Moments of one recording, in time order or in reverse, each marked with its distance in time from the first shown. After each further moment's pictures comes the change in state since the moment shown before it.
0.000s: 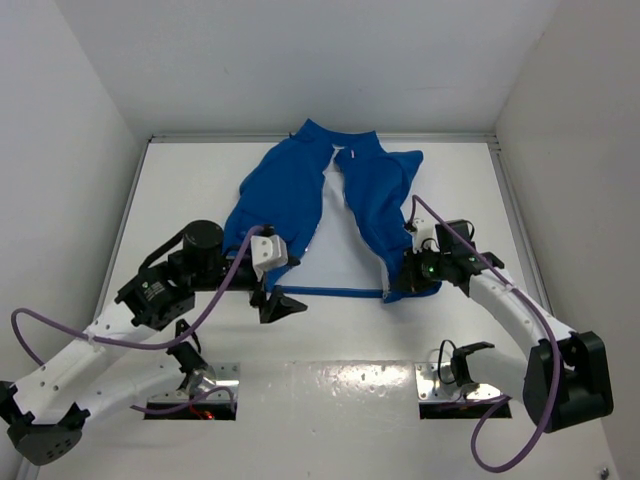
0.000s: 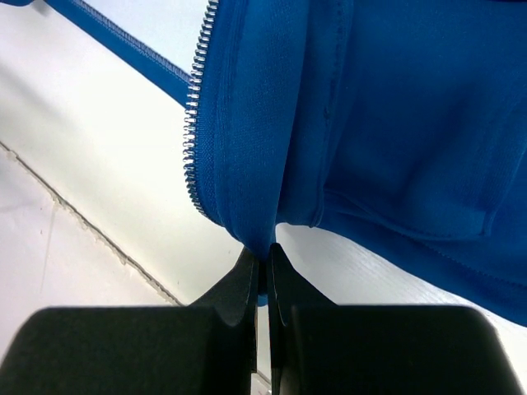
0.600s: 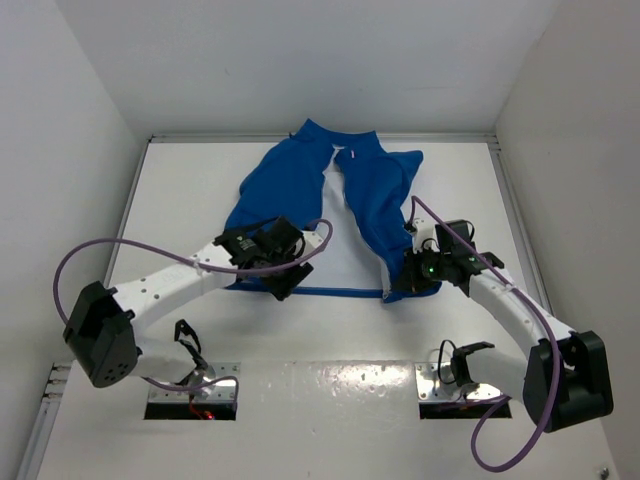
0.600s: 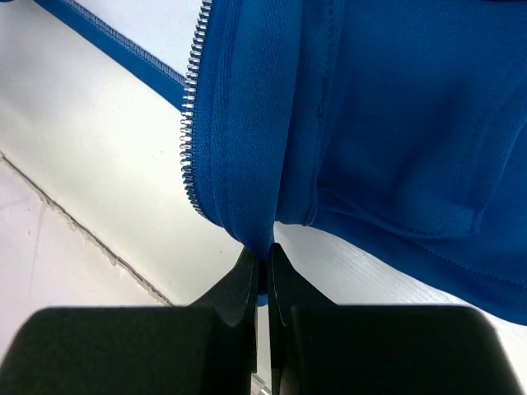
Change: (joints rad) left arm -0.019 0.549 0.074 -0.288 -0.577 -0.130; right arm 0.000 -0.001 0.000 -0.003 0.021 -0.015
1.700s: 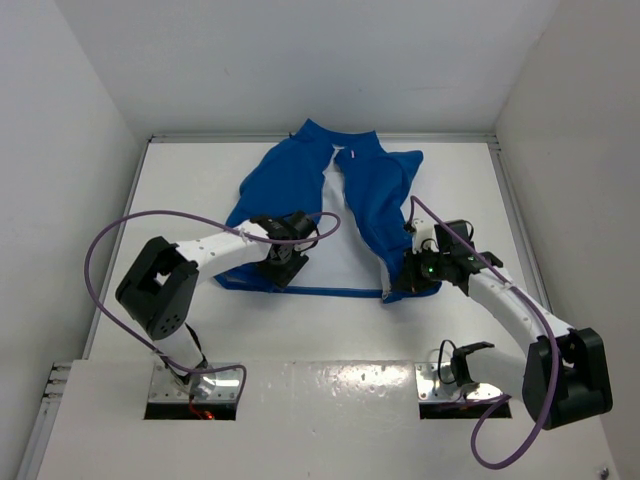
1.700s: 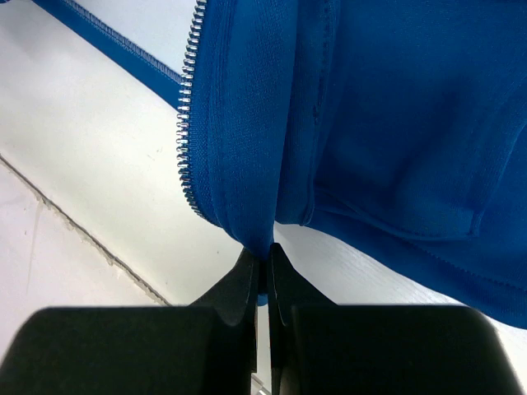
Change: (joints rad) left arm 0.087 0.352 0.107 -0.026 -0.249 -0.088; right arm 0.000 0.014 -0.001 0.006 0.001 -0.005
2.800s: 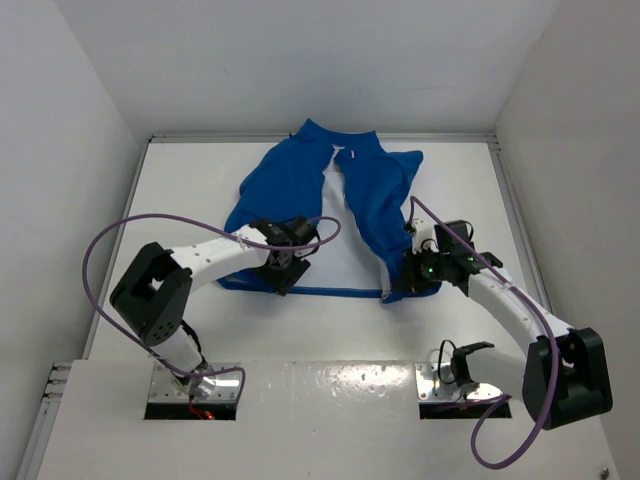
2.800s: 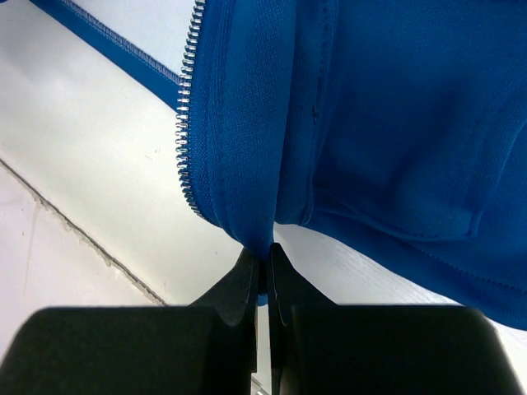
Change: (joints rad) left arm -0.043 -0.054 -0.022 -0.029 -0.002 -0.033; right arm 0.000 0.000 -0.005 0.008 0.003 -0.002
